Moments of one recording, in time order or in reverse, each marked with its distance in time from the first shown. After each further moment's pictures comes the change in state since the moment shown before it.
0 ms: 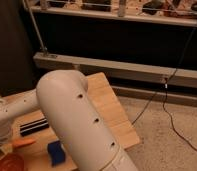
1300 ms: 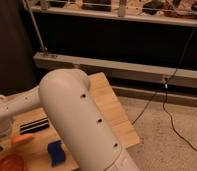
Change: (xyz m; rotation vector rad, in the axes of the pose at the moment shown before) arm -0.010 -0.030 -0.049 0.081 -0.071 0.020
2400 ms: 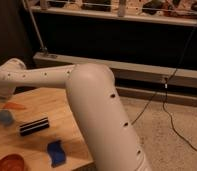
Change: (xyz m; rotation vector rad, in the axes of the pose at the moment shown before) arm -0.006 -0.140 -0.124 0.252 -0.324 0.243
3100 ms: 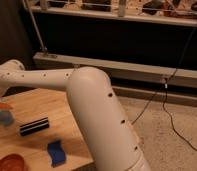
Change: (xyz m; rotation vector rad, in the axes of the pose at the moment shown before) arm -0.051 0.005 0.017 -0.020 -0.167 -0.022
